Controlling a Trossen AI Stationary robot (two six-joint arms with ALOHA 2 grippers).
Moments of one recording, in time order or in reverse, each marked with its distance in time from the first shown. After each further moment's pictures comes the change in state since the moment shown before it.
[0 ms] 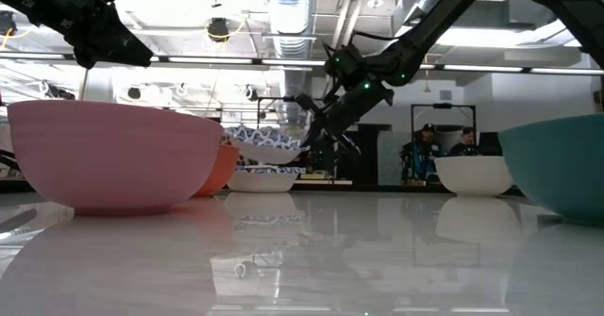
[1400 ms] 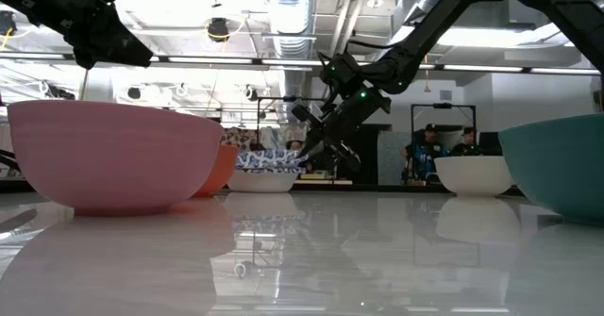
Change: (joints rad) left arm 0.000 0.000 0.000 -0.003 0.000 -0.006; right arm 0.012 0.037 0.000 0.011 0.040 0.014
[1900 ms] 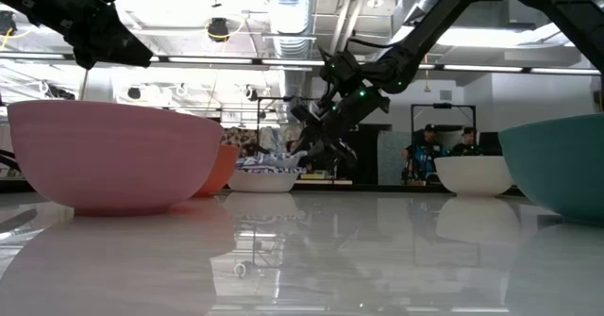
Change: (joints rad) left arm 0.000 0.000 0.000 0.000 0.000 -0.001; right arm 0.011 0.000 0.000 0.037 0.005 -0.130
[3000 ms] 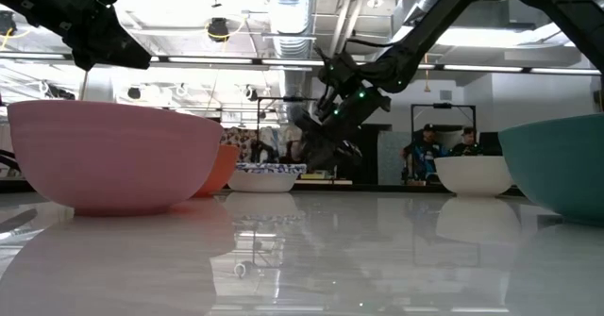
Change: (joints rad) left arm 0.000 0.000 0.000 -0.019 0.000 -0.005; right arm 0.011 -0.008 -0.001 -0.082 0.079 -0.178
